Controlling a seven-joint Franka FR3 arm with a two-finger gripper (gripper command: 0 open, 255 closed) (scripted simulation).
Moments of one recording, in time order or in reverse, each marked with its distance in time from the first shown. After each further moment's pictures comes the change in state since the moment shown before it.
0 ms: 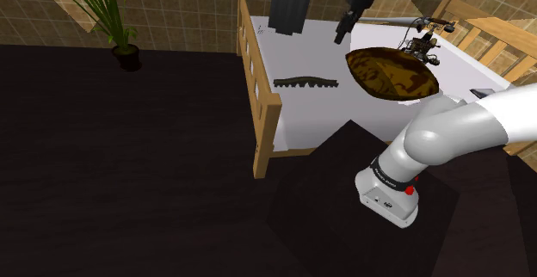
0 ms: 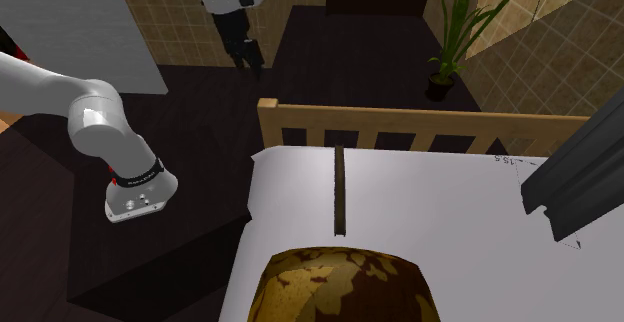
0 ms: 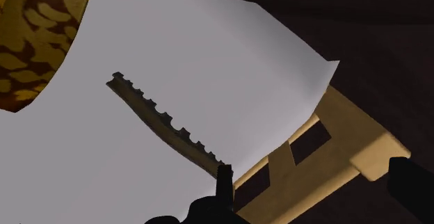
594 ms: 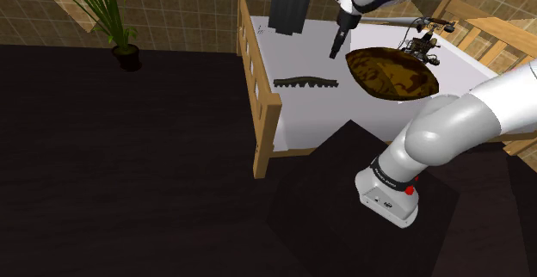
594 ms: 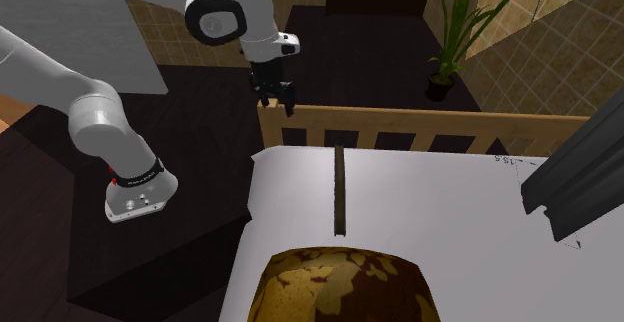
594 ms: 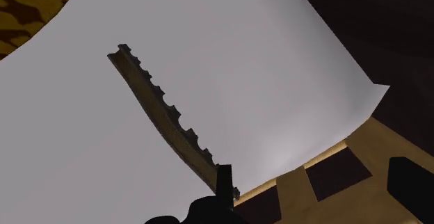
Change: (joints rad) arm 0.023 0.240 -0.194 -0.022 -0.035 0.253 -0.314
